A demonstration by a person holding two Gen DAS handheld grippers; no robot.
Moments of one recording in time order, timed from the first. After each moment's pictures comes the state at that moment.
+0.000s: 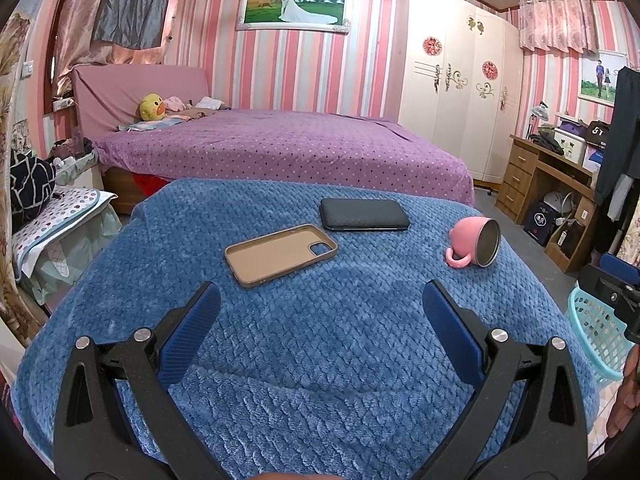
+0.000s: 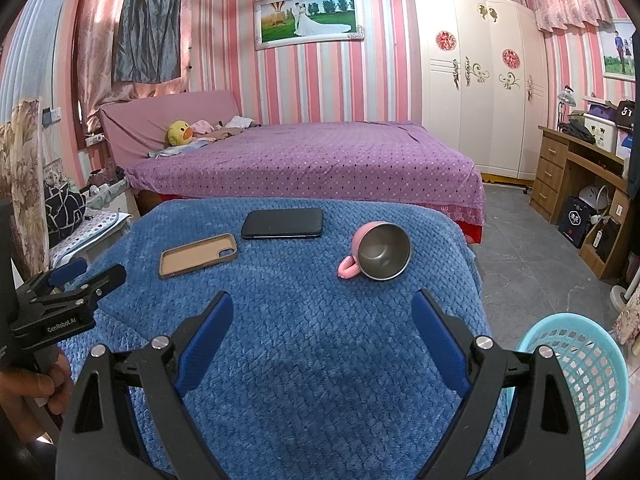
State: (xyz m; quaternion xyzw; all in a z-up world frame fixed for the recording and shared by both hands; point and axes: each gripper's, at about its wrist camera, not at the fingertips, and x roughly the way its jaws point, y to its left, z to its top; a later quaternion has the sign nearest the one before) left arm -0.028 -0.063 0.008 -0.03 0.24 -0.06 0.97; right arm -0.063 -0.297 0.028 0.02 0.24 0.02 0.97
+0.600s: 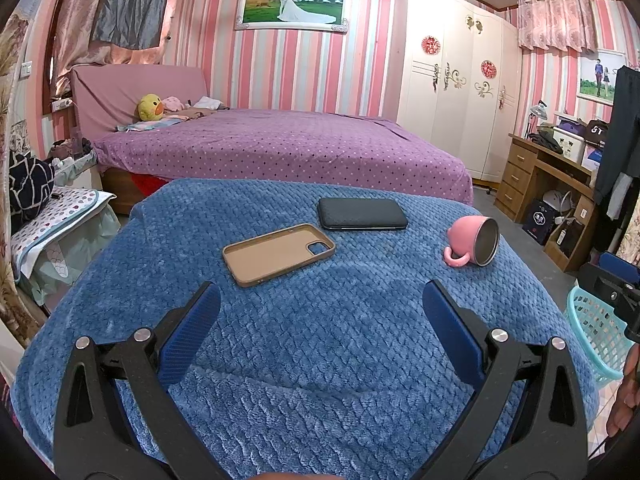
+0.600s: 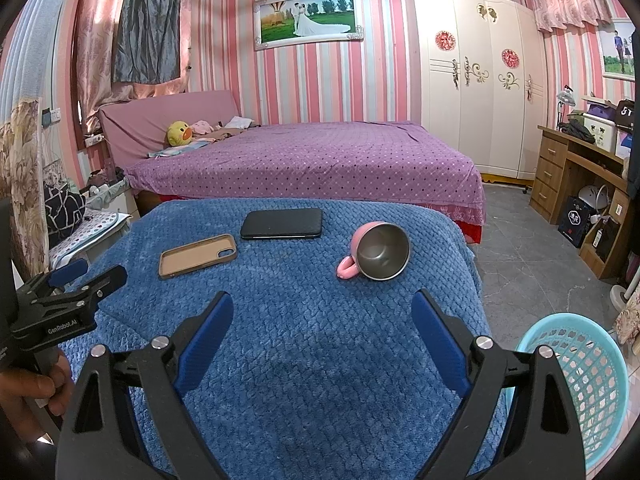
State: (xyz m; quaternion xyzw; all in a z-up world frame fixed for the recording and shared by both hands) left arm -0.028 -0.065 0.007 -0.03 0.24 -0.06 0.97; right arm -0.063 -0.297 0.027 0.02 0.24 0.02 0.97
